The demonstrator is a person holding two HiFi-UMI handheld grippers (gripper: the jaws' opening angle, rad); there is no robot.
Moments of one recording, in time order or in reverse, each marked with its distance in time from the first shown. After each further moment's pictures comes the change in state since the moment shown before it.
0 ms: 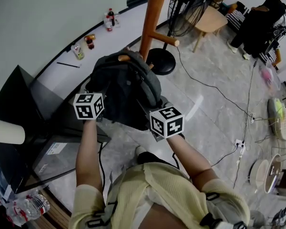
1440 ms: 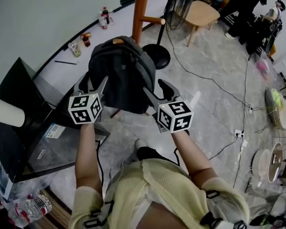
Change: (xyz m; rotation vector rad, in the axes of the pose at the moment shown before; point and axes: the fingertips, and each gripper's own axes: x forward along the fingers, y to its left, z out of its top) left arm -0.081 -0.041 0.025 0.021 -0.118 0.029; right arm -0.080 -0.004 0.012 -0.042 -0.169 -0.166
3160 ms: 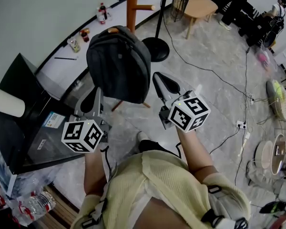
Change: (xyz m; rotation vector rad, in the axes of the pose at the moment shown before) left arm -0.117 -0.079 0.028 -0.162 -0.102 -0.081; right arm -0.070 0.022 0.049 0.102 -0.196 0.115
